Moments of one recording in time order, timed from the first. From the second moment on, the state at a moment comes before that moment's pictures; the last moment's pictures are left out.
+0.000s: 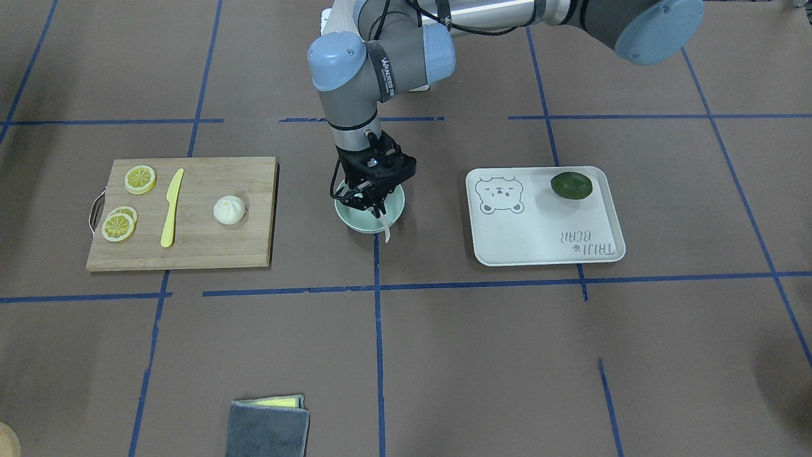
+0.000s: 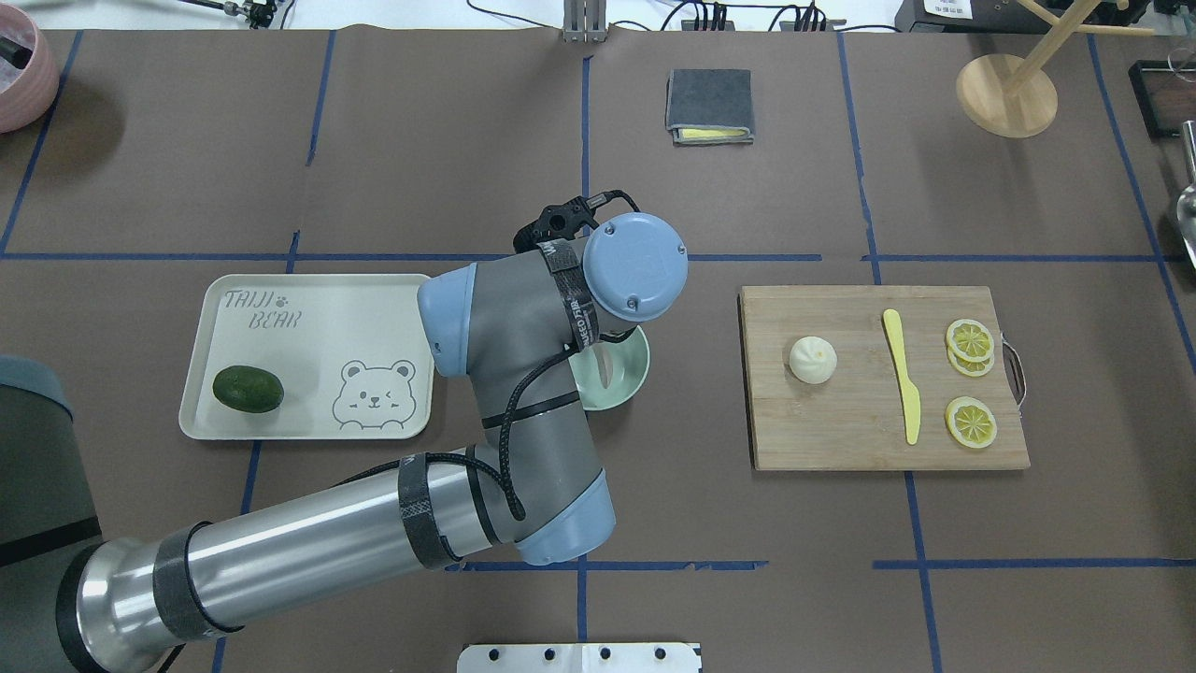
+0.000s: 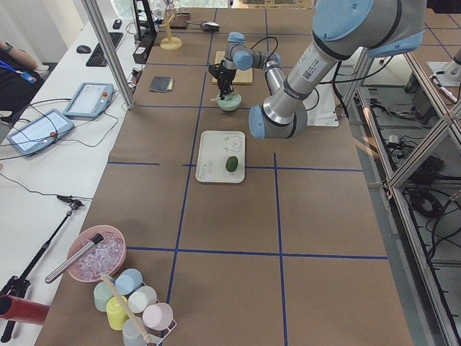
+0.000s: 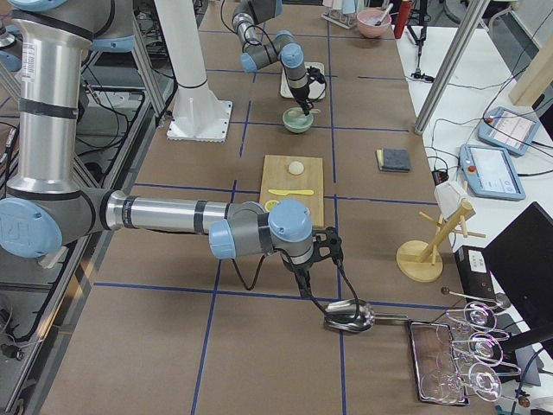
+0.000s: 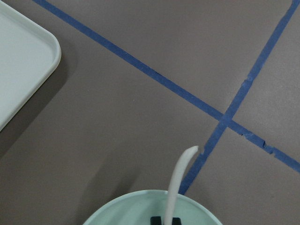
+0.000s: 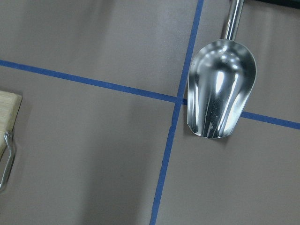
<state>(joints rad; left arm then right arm) -0.44 -2.56 -1.40 -1.44 -1.59 -1.82 1.58 -1.72 1.70 -1.33 2.39 -0.06</state>
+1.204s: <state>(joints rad) -0.88 -2.11 -1.92 -1.43 -1.86 -0.55 1.58 -1.69 1.74 -1.33 2.41 -0.04</state>
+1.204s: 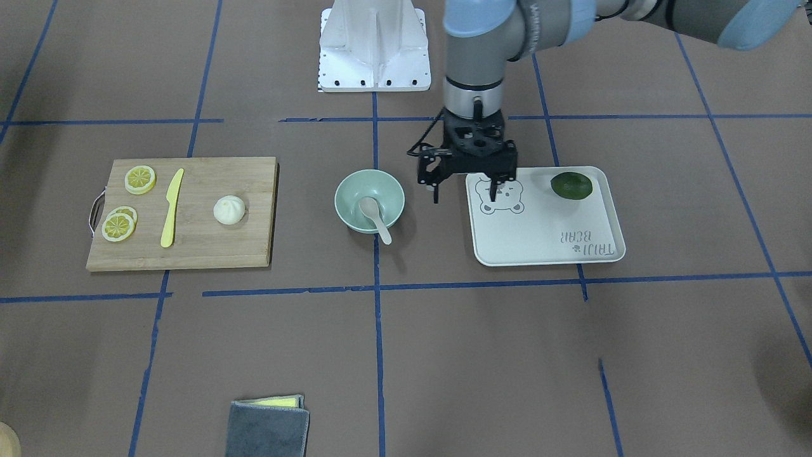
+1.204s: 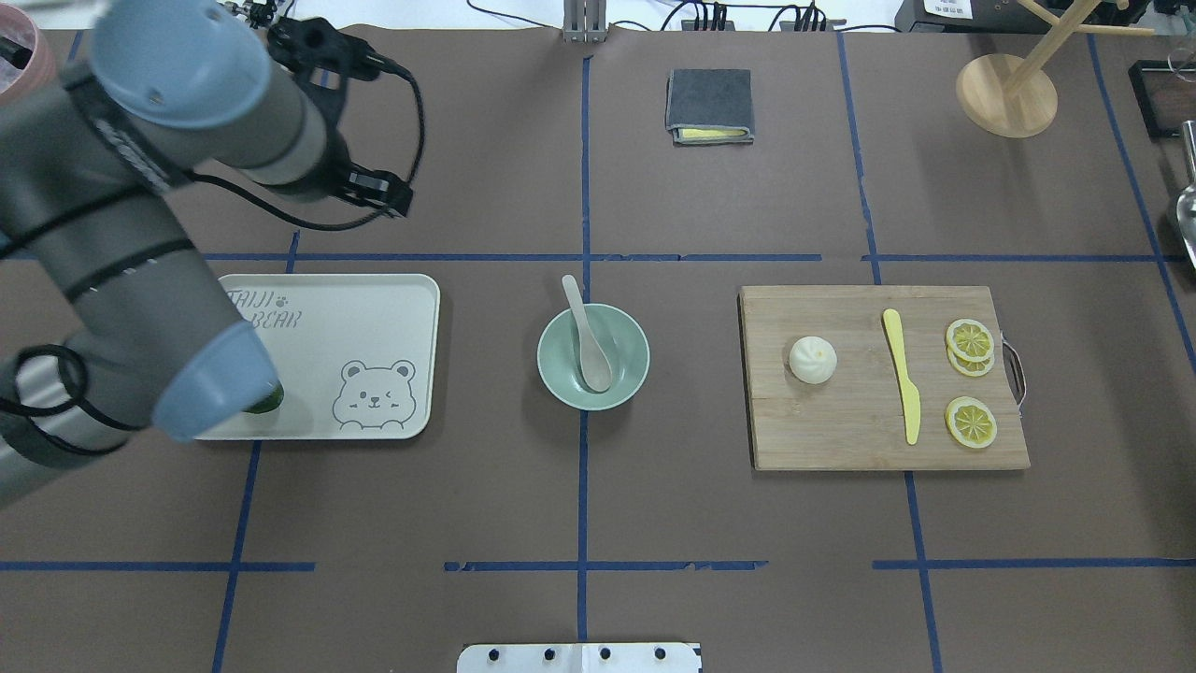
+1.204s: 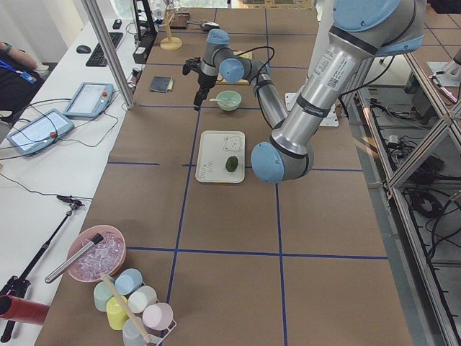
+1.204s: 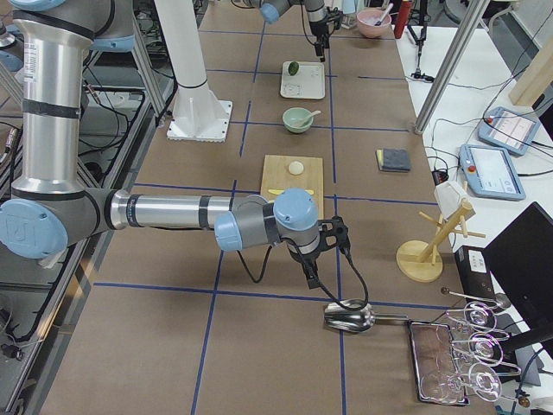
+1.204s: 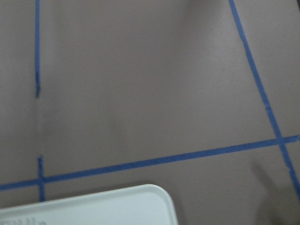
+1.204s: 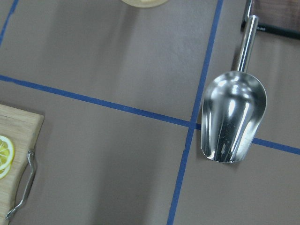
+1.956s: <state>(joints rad) -1.54 -1.77 -1.67 -1.44 -2.28 0.10 1.31 -1.62 2.01 -1.34 2.41 0.31</state>
